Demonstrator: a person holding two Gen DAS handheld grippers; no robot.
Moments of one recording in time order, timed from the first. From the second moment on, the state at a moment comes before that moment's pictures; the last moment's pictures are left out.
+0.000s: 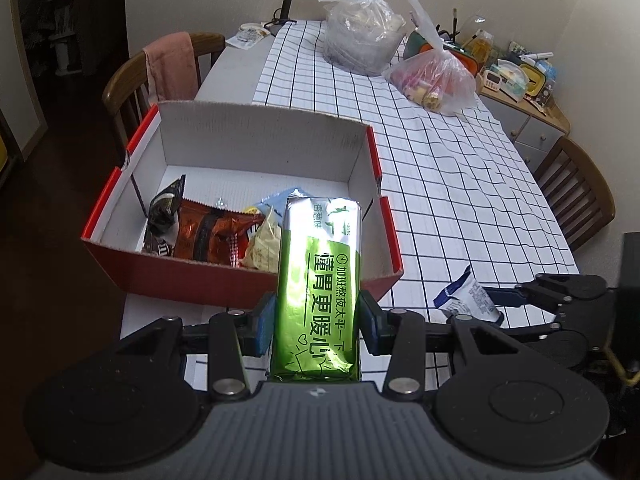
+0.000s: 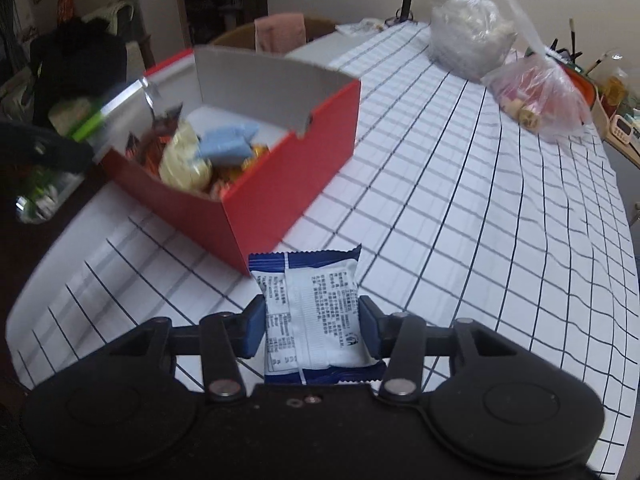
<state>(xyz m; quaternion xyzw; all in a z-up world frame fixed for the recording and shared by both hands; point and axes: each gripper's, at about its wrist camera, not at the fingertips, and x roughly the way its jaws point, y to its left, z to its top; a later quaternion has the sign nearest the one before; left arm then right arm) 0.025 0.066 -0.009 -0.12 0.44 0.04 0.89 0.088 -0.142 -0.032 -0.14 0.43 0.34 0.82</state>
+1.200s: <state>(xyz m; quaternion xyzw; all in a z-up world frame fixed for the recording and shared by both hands) 0.093 0.152 -0.030 -0.07 0.46 0.10 0.88 0.141 0.012 -0.034 -0.13 0.43 0.32 0.83</state>
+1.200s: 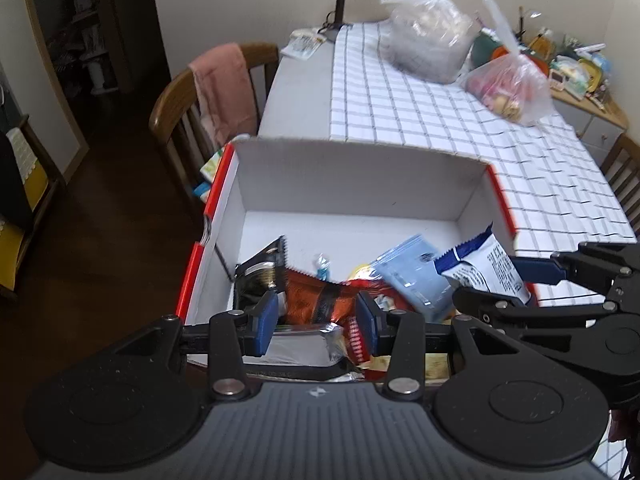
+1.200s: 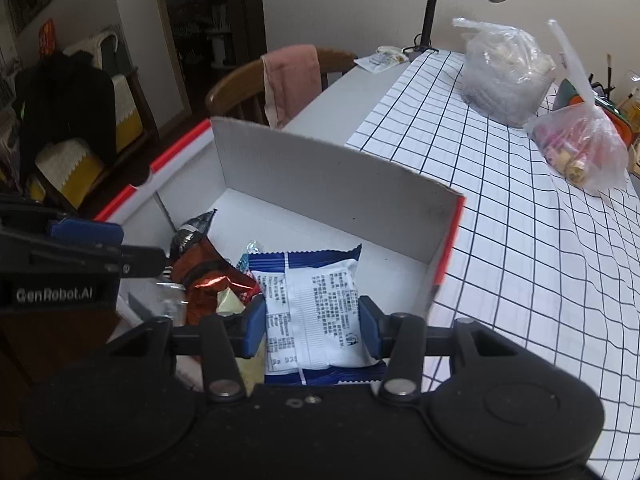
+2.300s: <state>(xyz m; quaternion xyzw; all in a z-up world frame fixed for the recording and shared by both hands) 0.058 0.148 -0.020 -0.08 0.42 0.10 0.90 0.104 -0.033 0.019 -0.04 0.38 0.36 0.85</state>
